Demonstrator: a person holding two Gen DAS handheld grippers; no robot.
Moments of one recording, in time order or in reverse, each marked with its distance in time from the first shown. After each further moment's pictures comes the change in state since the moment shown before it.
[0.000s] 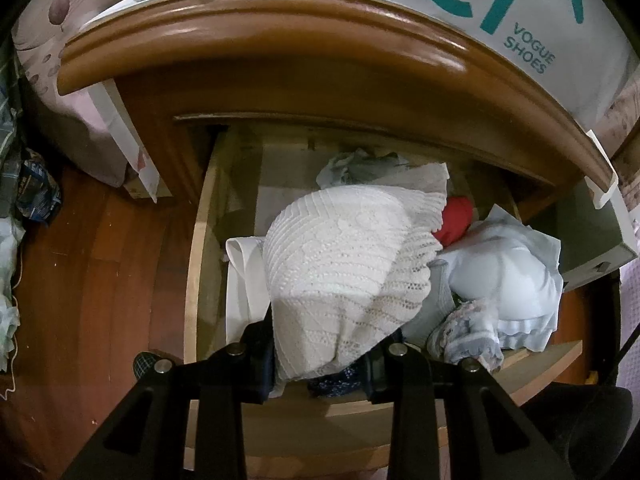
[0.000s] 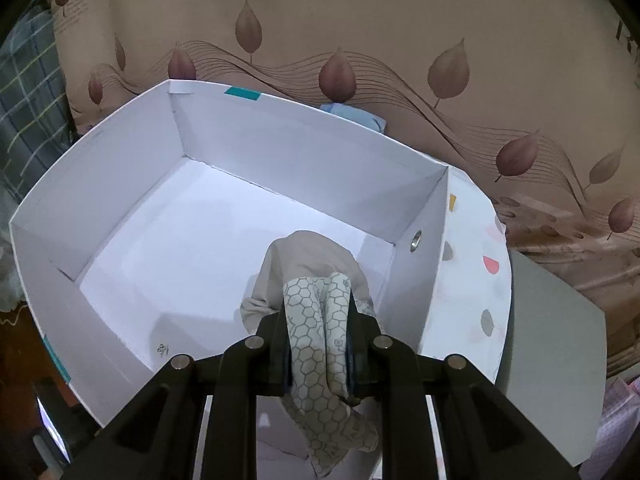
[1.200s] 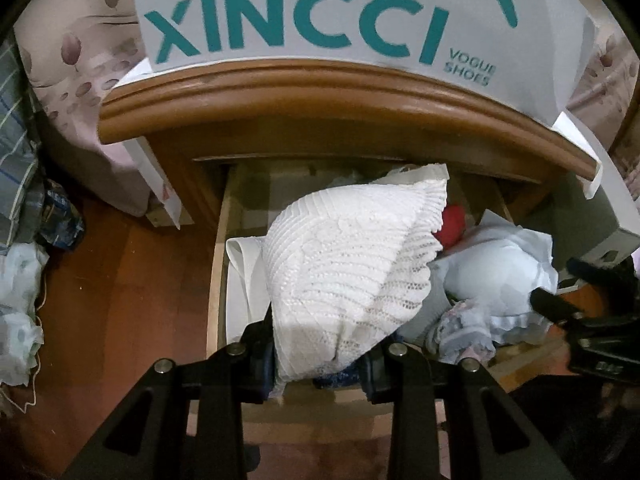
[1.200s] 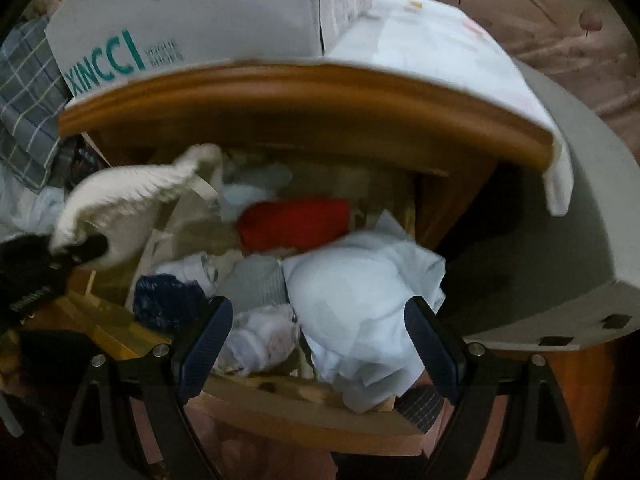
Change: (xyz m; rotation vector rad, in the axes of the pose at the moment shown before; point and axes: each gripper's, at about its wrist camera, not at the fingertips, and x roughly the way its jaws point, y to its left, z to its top) left arm -0.038 -0.018 -0.010 0.051 -0.098 0.076; right arm 0.026 0.005 -0.242 0.198 0.108 0.096
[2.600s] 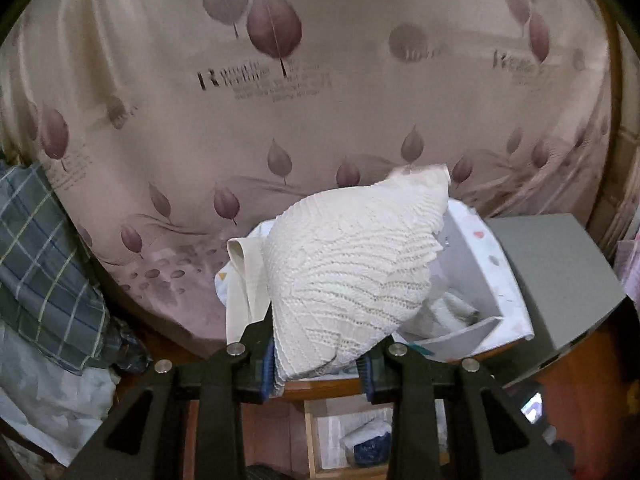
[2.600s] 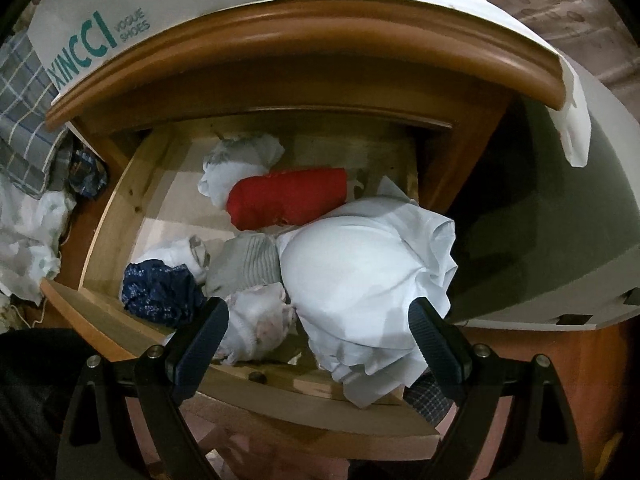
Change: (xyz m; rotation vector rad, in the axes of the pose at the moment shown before) left arm -0.236 -0.011 0.192 0.130 -0.317 0.105; right arm 0.024 -0.012 -0.016 0.052 0.047 0.035
